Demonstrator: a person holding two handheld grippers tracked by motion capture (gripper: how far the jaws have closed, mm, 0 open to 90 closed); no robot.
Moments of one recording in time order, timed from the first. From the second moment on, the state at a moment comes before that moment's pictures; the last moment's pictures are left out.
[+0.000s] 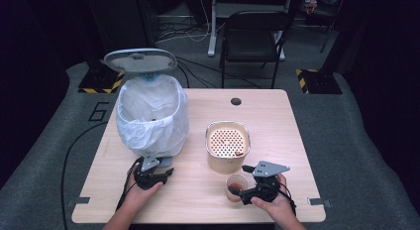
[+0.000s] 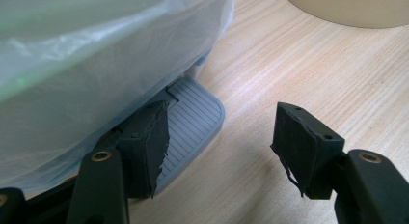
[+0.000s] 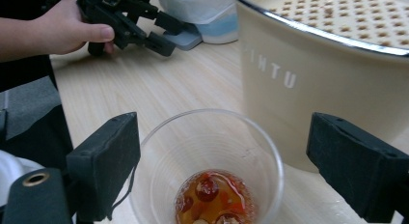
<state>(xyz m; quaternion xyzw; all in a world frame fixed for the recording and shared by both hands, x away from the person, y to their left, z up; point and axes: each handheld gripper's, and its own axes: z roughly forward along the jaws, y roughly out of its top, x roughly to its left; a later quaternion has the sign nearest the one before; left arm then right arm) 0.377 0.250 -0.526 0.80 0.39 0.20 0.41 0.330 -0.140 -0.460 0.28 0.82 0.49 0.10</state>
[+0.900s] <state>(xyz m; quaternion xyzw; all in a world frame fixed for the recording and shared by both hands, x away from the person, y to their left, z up) 0.377 0.250 -0.527 0.79 0.40 0.20 0.41 0.328 -0.132 -0.486 0.27 0.83 0.48 0.09</state>
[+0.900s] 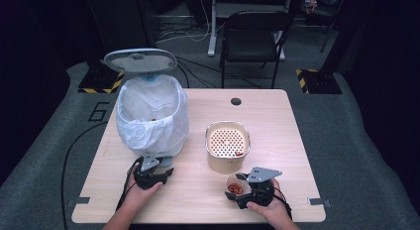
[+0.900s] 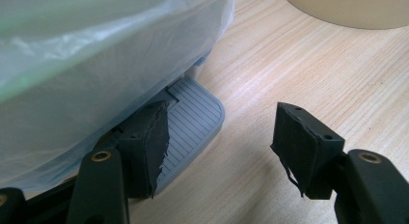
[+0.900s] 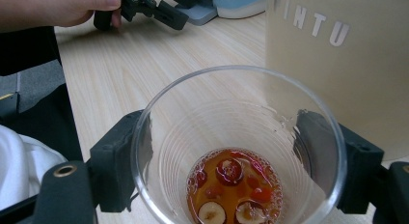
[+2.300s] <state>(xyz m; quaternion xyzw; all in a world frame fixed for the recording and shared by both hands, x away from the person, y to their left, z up) 0.377 0.250 -0.527 0.80 0.40 0.20 0.41 0.351 -0.178 -0.475 0.30 0.83 0.45 0.14</state>
